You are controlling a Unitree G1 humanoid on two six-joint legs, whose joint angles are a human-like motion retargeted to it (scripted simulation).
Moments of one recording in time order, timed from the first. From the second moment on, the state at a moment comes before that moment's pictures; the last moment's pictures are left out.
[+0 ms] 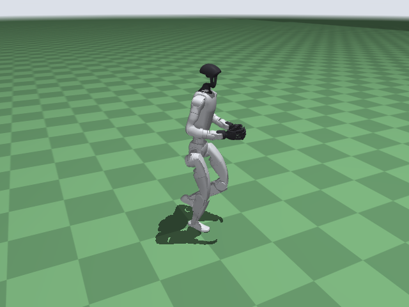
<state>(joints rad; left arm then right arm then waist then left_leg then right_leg) 0.23 0.42 -0.19 -0.07 -0.13 -0.17 -0.02 0.04 -0.33 0.35 -0.15 0.49 -0.30 -0.17 0.06 0.02 0.09 -0.49 0.23 0.13 1.47 -0.56 0.06 -0.26 0.11 -0.26 0.53 -0.56 -0.07</state>
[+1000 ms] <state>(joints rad) 0.03 0.43 -0.21 0.19 -0.12 -0.12 0.08 0.17 -0.38 0.39 -0.04 0.74 -0.17 0.11 -0.06 -0.15 0.11 -0.12 -0.25 0.04 0.55 -0.69 0.17 -0.60 -0.30 -0.12 1.14 -0.50 0.05</state>
